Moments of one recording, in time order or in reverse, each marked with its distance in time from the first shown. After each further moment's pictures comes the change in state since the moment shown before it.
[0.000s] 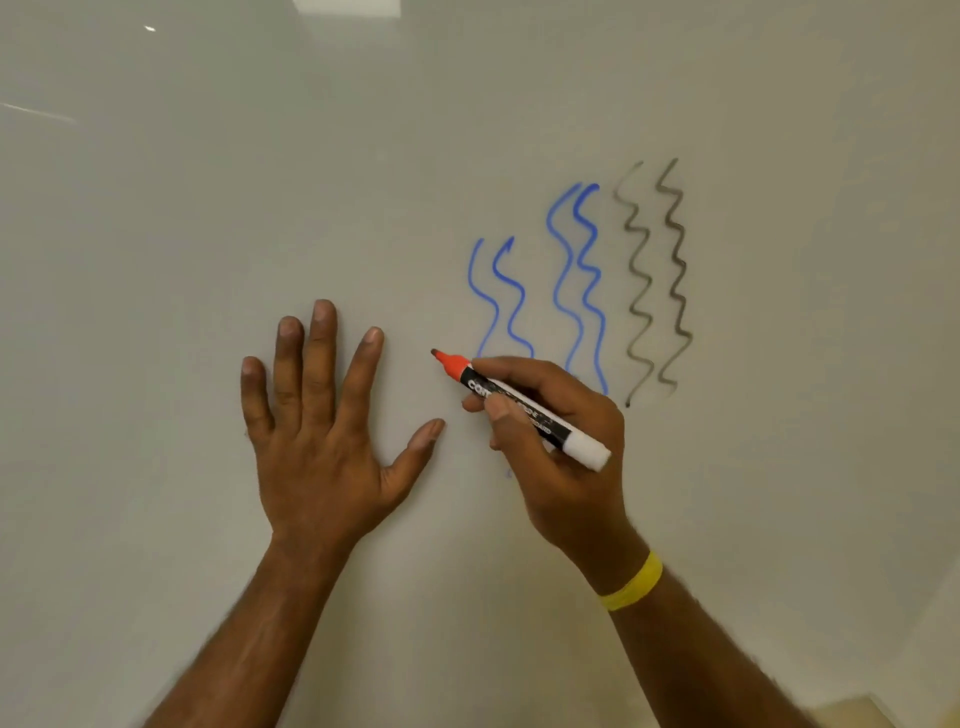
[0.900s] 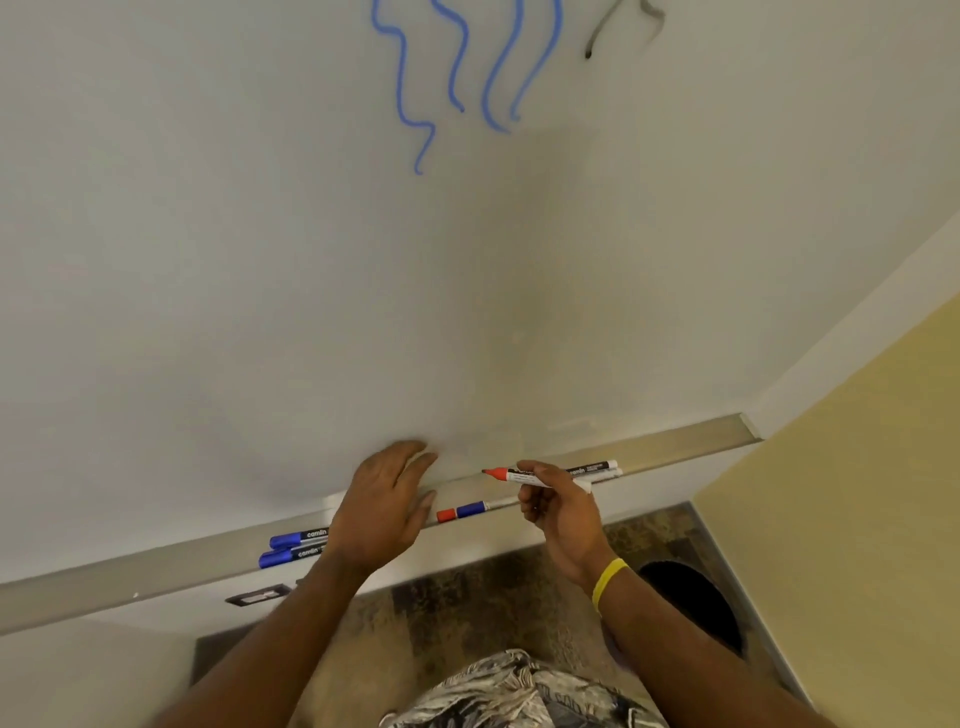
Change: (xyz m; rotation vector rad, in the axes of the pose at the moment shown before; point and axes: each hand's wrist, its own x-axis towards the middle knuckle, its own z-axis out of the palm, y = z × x) left_hand -0.333 0.085 -0.007 -0.557 -1.015 0.046; right_hand -0.337 0.094 -0.091 0.301 0.462 1.439
